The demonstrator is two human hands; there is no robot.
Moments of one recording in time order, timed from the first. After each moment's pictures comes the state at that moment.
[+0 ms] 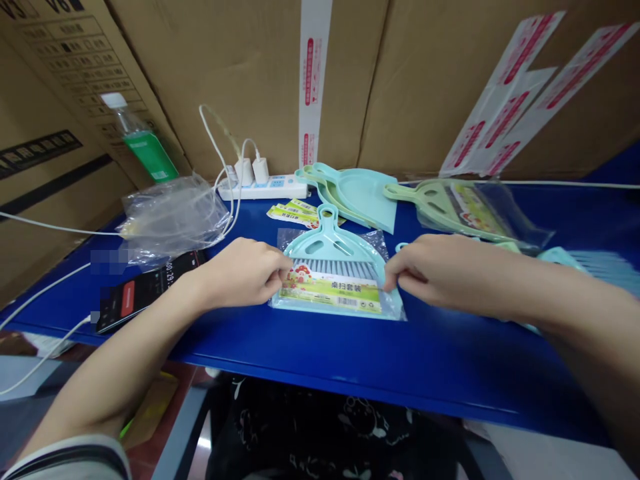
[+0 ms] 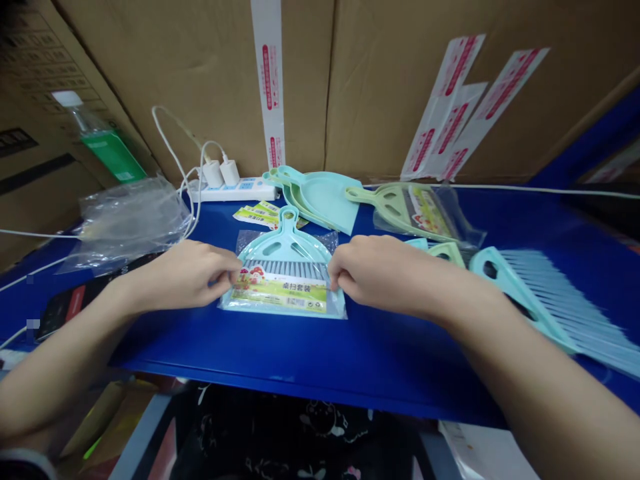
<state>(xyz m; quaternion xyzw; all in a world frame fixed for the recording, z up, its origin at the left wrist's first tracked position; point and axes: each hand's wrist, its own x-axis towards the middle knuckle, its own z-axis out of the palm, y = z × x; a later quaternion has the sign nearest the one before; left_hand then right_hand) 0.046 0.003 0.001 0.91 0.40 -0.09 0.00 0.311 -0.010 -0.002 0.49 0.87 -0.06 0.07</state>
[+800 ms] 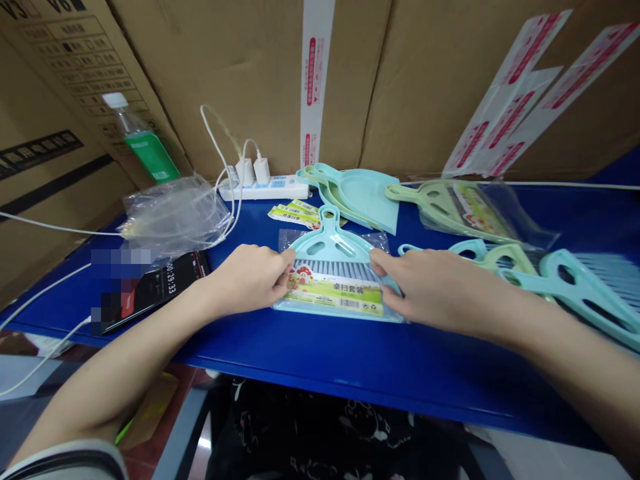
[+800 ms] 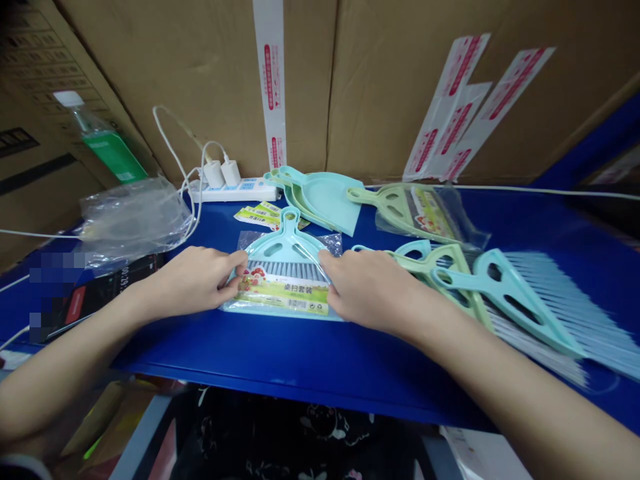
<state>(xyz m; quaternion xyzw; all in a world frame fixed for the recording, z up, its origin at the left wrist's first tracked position) 0.056 0.000 -0.011 0.89 0.44 -0.12 -0.08 0.287 -0.019 -0.012 0.52 0.84 0.04 0.16</state>
